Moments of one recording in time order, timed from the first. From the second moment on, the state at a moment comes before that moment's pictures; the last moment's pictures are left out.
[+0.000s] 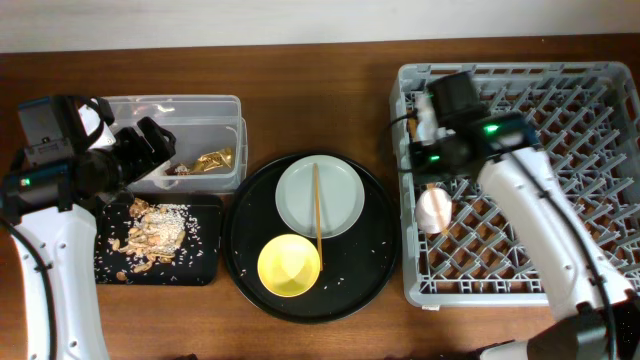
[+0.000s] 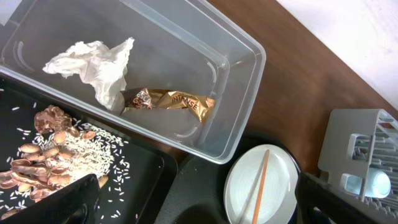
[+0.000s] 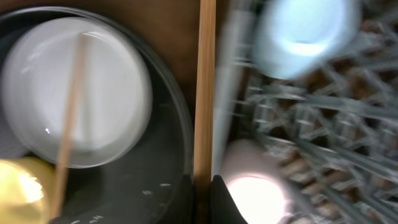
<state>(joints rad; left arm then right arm) 0.27 1.40 1.41 -0.98 0.31 -0.35 0.21 1.59 1.46 -1.09 -0.02 0.07</state>
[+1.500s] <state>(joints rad) 0.27 1.40 1.41 -0.98 0.30 -0.35 0.67 1.85 1.19 -0.50 -0.05 0.68</state>
